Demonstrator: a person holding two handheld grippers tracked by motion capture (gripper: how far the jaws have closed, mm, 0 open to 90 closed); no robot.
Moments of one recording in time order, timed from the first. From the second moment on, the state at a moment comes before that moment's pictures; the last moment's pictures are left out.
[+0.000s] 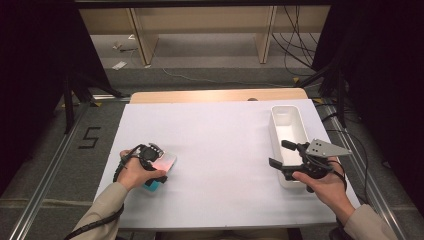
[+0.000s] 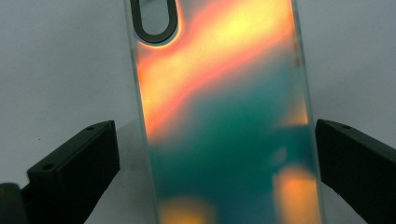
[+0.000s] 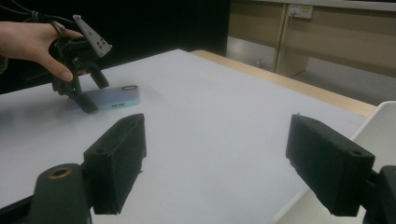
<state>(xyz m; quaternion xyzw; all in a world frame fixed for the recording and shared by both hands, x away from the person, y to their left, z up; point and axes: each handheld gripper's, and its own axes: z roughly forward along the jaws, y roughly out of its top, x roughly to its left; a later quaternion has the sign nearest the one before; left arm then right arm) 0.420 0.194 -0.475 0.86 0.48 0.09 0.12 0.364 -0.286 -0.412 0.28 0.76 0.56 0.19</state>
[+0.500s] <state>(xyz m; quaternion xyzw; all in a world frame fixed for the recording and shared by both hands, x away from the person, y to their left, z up) 0.425 0.196 -0.475 0.86 0.50 0.06 0.12 0.364 -0.285 -0.413 0.28 0.76 0.56 0.19</state>
